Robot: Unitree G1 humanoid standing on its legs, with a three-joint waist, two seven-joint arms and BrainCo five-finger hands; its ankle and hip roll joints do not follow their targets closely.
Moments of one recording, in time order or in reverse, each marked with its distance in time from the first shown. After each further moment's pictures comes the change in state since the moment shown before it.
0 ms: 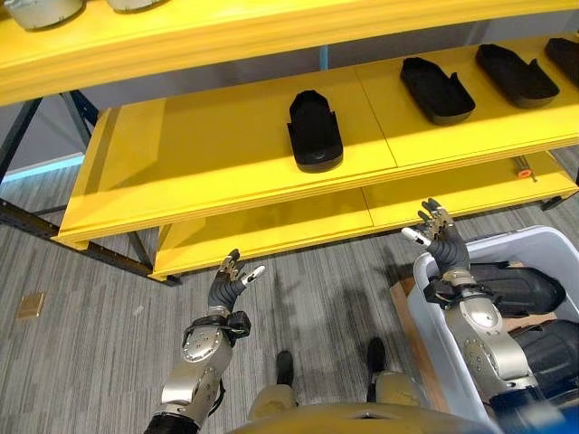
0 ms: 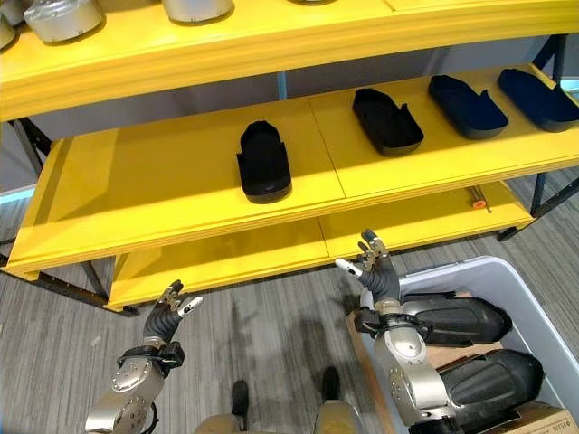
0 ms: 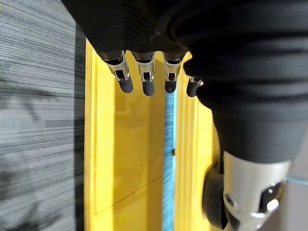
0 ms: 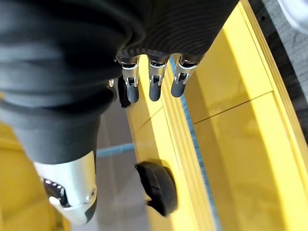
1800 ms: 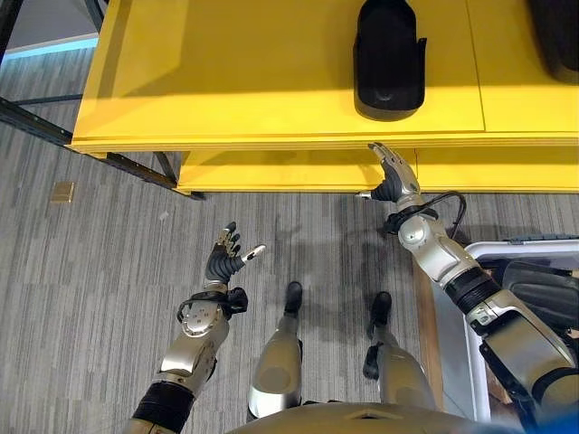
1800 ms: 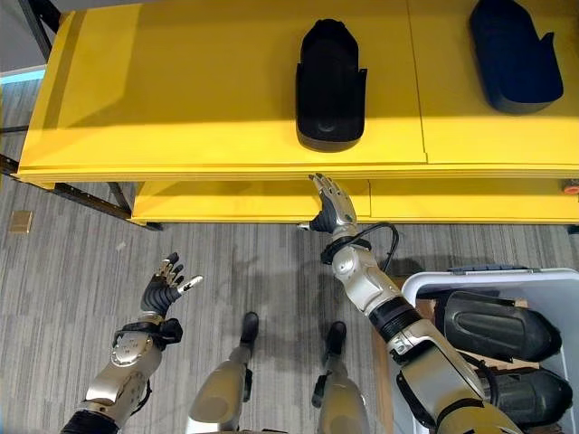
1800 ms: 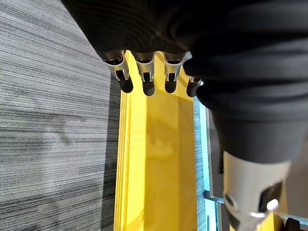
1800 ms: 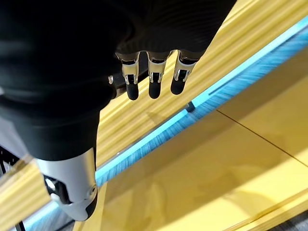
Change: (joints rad) left arm -0.149 0.087 -0.044 0.027 0.037 -0.093 0.049; right arm -0.708 -0.013 0.352 0.525 -0.739 0.143 -0.200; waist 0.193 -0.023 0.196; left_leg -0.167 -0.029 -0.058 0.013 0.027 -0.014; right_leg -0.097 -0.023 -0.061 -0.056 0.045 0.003
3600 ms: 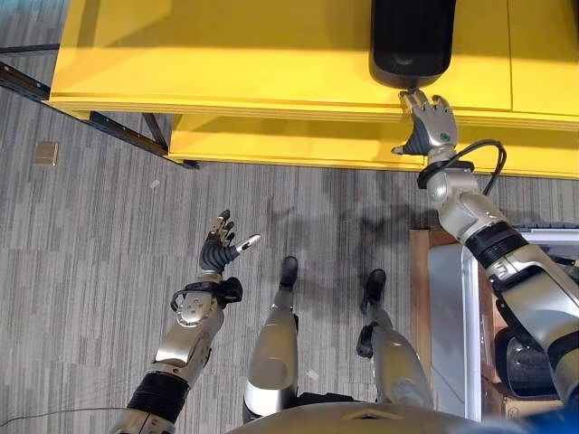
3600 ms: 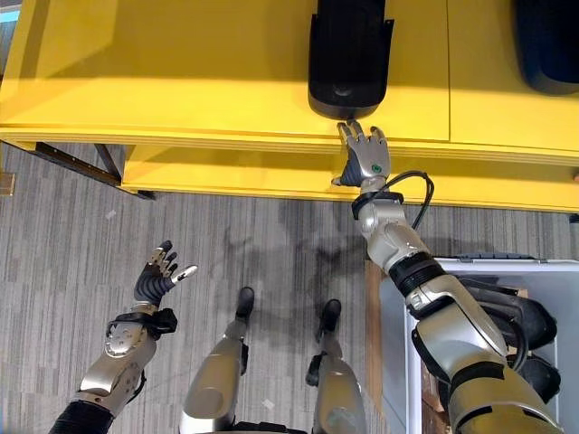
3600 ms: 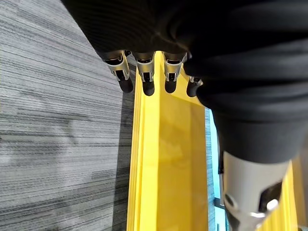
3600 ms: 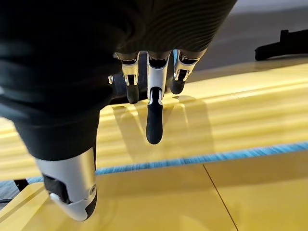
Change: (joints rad) left arm -0.037 0.034 0.015 0.000 -0.011 -0.026 0.001; right arm -0.273 -0.137 0.041 0.168 -0.213 0.073 -0.036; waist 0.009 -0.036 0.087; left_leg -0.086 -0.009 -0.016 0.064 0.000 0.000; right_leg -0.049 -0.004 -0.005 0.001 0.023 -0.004
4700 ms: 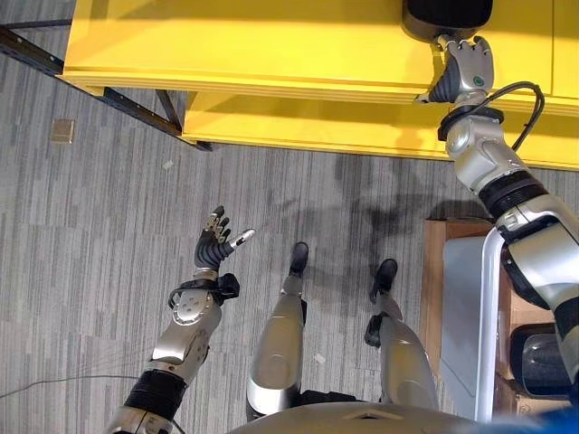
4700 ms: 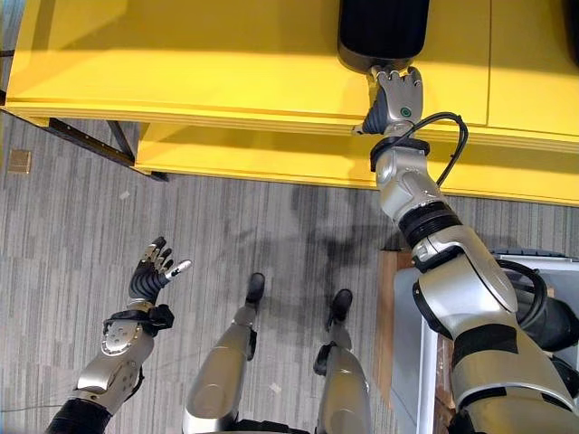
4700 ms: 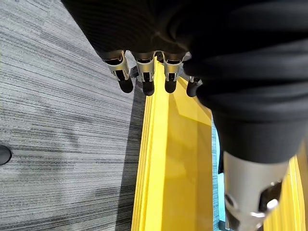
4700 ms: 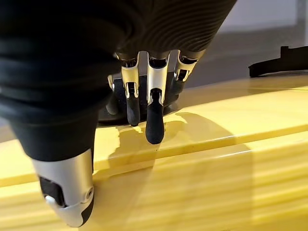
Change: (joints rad) left arm -0.008 0.034 -0.006 -0.001 -0.056 -0.034 0.021; right arm -0.286 -0.028 0.049 0.257 0.139 0.005 -0.046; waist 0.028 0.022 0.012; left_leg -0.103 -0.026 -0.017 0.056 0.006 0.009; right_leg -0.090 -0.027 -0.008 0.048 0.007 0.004
